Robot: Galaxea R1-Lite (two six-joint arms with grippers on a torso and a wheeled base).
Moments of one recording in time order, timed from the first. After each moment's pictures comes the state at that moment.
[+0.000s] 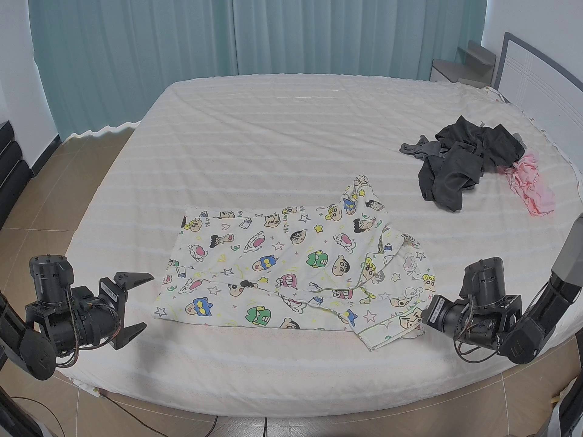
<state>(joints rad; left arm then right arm) 0.01 1.71 -0.23 -0.97 -0.36 -1.21 0.39 1.97 -0.41 -0.88 -0.13 0.78</state>
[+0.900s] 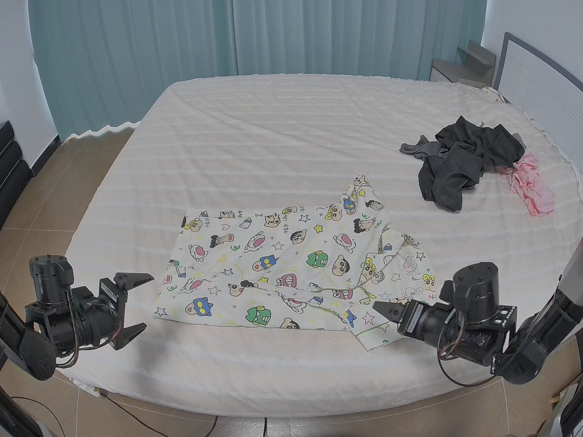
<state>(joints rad) 0.01 1.71 -0.23 -0.97 -0.36 -1.21 0.58 1.90 -0.38 -0.99 -0.17 0.76</state>
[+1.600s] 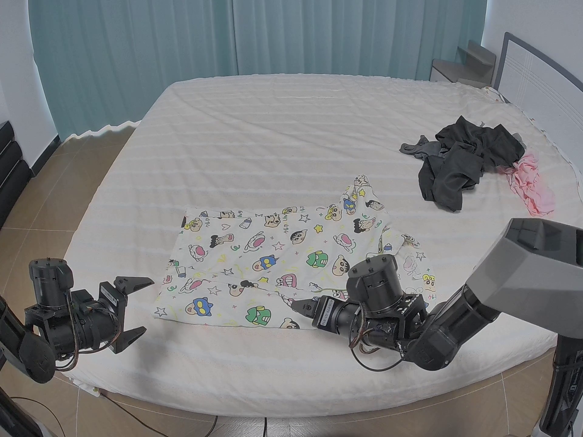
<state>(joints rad) 0.01 1.70 -0.21 -0.97 -0.36 -1.20 0.73 2.21 -0.89 -0.74 -0.08 0.84</state>
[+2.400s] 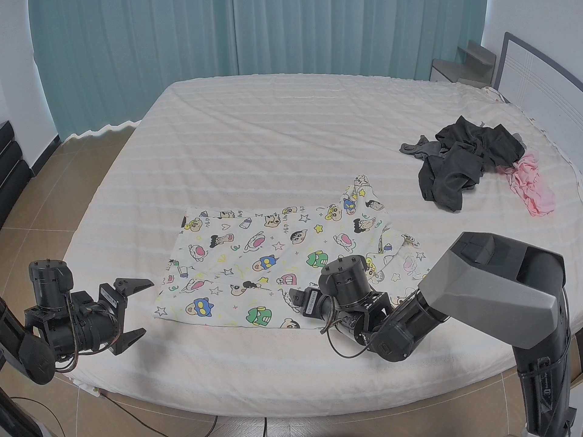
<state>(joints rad) 0.01 1.70 -0.20 -0.97 -0.36 -1.20 0.71 2.42 -1.14 -0.73 -0.29 0.66</state>
